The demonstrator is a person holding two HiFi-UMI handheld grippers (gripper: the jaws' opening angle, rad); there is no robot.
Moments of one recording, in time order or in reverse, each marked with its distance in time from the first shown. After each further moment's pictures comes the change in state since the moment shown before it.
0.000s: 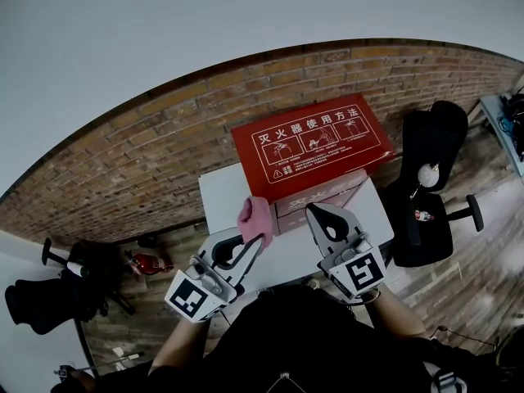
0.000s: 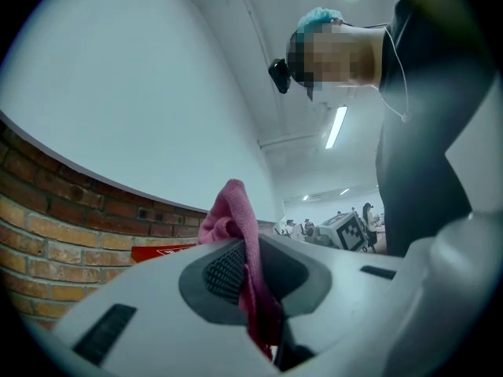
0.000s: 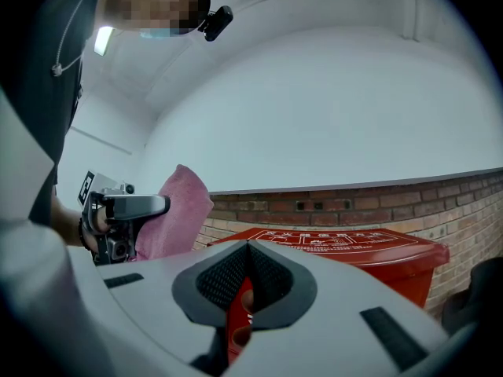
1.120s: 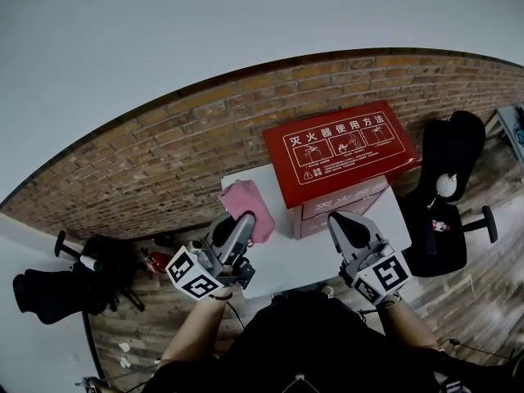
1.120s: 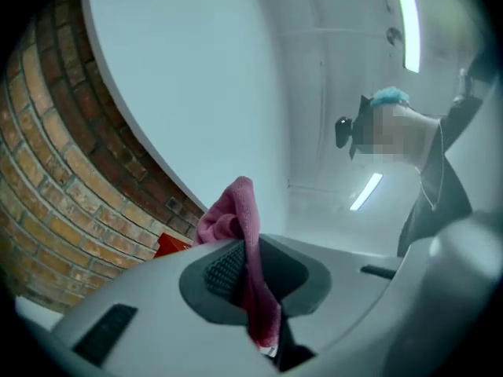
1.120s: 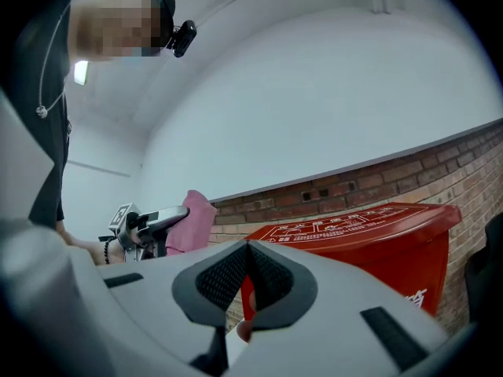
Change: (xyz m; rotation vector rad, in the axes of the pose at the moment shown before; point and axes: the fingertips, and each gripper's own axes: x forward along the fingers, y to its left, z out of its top) left arm -0.043 0.074 0.014 -0.423 -0.222 0.059; right arm -0.001 0.013 -0.002 0.150 -0.041 0.036
